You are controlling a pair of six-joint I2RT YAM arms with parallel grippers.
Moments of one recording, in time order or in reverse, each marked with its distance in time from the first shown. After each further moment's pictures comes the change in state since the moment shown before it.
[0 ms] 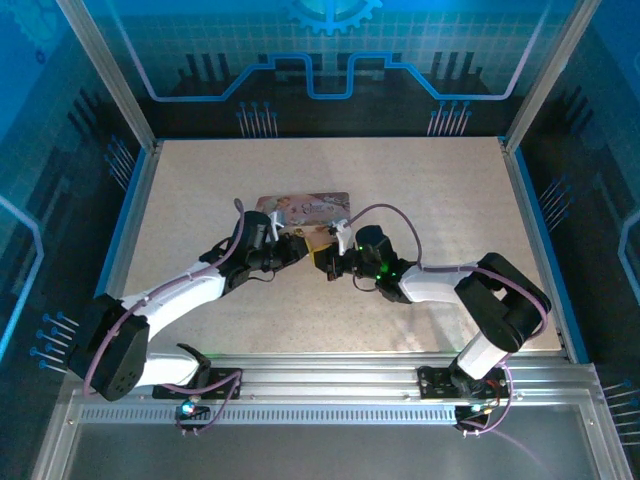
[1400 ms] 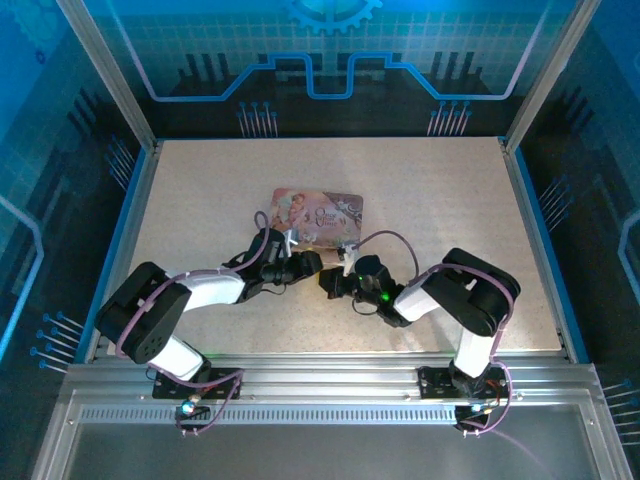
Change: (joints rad) left arm -0.048 0.221 -0.125 0.328 0.050 -0.027; right arm 0.083 0.174 -0.190 0.345 0.187 0.270
